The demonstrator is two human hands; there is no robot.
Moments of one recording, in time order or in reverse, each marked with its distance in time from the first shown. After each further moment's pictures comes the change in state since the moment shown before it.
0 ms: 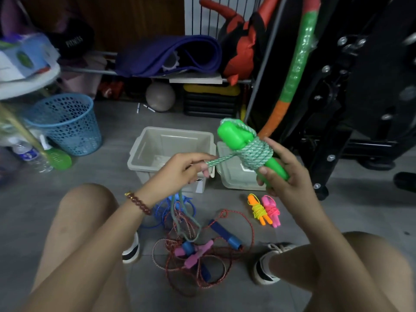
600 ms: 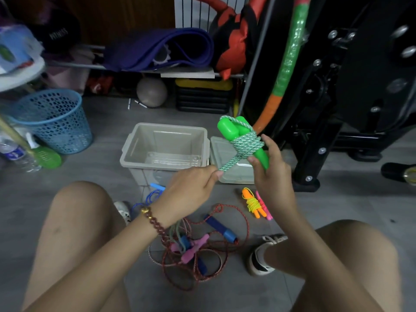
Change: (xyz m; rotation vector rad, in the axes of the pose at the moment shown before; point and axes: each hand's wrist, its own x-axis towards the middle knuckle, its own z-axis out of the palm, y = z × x) left_hand -0.018 0.023 0.040 0.730 -0.027 -0.034; right_hand 0.005 0.025 0.023 -0.538 0.282 -0.004
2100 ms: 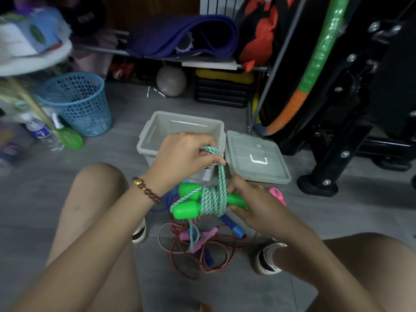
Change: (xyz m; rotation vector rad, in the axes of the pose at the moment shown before) left_hand 0.006 -0.036 -0.032 0.034 0.425 0.111; right_hand -0.030 -0.015 0.011 -0.164 -0.803 -0.297
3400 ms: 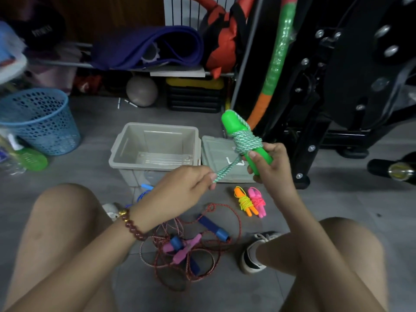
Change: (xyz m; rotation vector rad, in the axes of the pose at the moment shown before) left_hand -0.015 0.044 0.017 -0.289 -0.421 -0.077; right_hand 0.003 0.041 -0.045 0.621 0.764 0.397
